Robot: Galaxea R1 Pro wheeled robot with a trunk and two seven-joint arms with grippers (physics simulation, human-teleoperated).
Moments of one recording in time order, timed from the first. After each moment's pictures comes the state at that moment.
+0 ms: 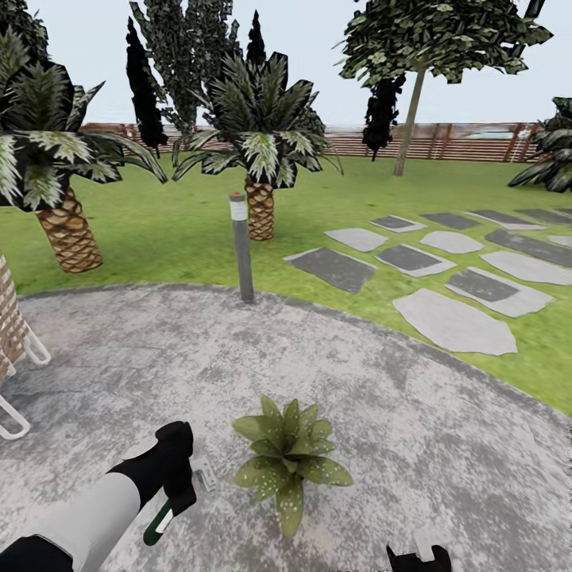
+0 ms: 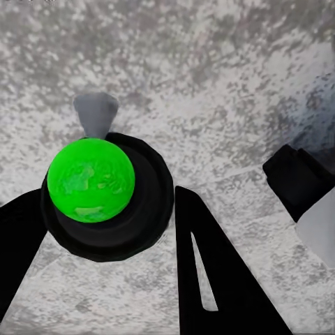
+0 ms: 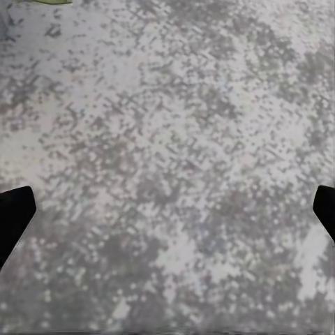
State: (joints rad) left arm -0.74 0.08 -0.42 -0.51 -0.91 0.75 -1.03; right arm -0.40 -0.09 -0.08 -0.13 0.17 -0.35 0.06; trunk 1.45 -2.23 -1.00
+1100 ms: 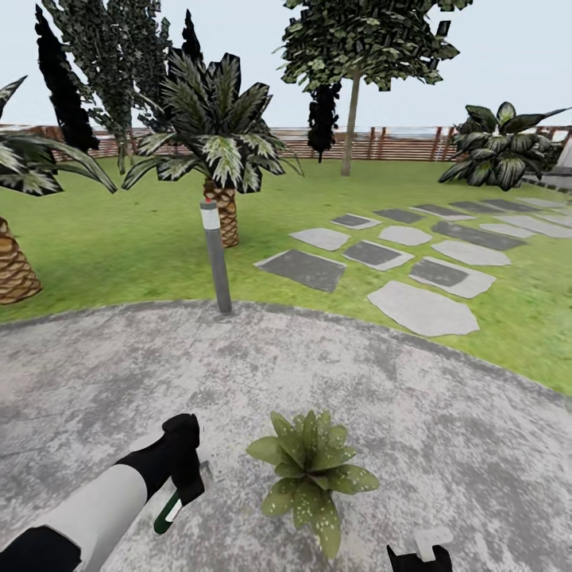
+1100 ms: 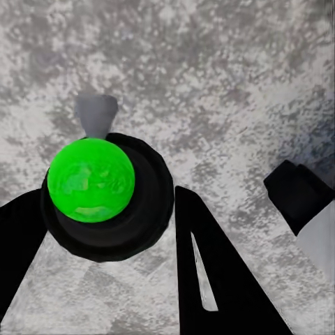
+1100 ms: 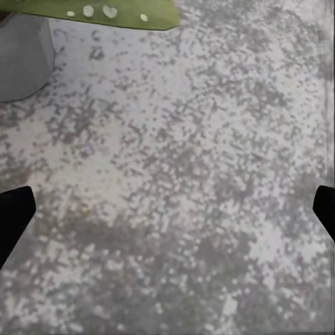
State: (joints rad) left arm -0.77 0.06 -0.42 -0.51 -0.90 0.75 -1.03; right arm -0.40 -0.10 -0.08 -0.13 0.17 -0.35 0.06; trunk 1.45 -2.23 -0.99
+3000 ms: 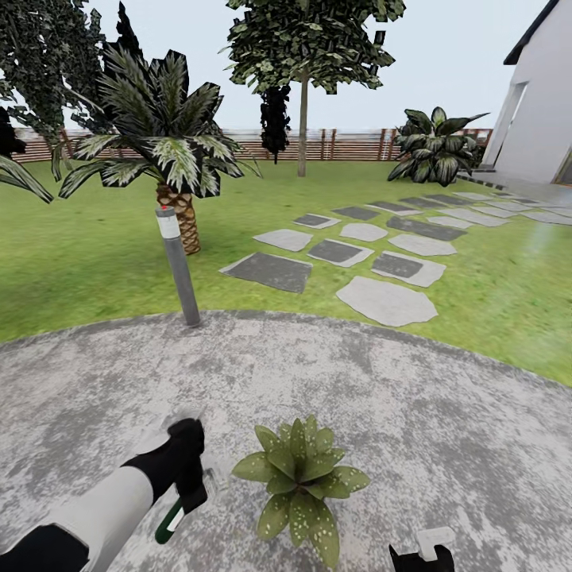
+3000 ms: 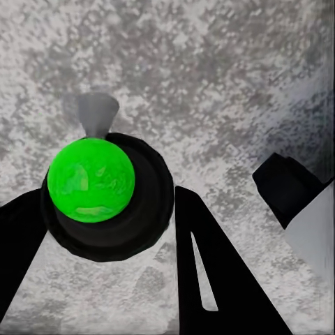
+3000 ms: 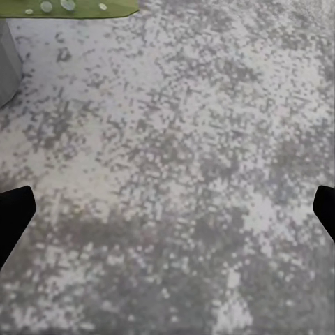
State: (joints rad) left arm -0.77 0.03 -0.43 -0.47 -0.91 0.74 -1.04; right arm -0.40 -0.10 -0.08 -0.13 0.17 -0.35 0.05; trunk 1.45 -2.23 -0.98
